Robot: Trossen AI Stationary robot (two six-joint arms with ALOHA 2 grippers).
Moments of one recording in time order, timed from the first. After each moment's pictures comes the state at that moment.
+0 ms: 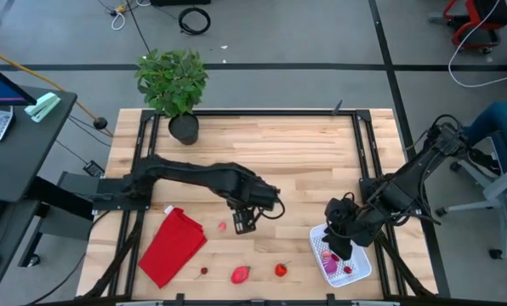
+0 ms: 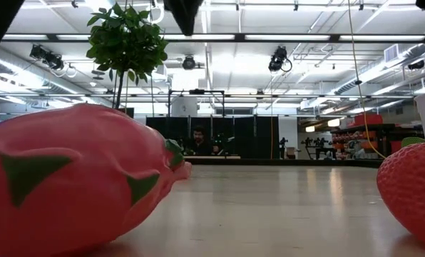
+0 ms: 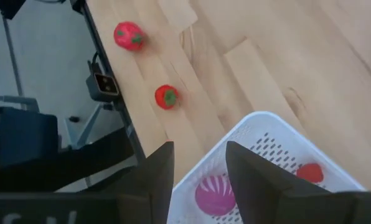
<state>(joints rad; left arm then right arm) -0.22 2.12 2.30 -1.57 -0.05 -0.43 0.72 1.22 1.10 -0.84 0.21 1.26</state>
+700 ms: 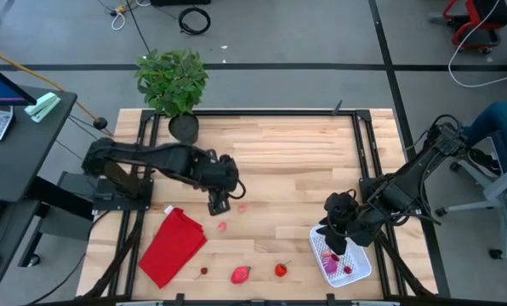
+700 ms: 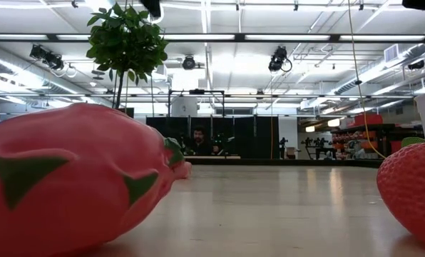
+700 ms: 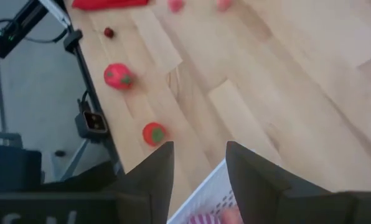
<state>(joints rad) -0.20 1.66 1.79 -1.32 -0.21 -0.44 0.72 1.22 1.10 -0.84 0.37 1.25</state>
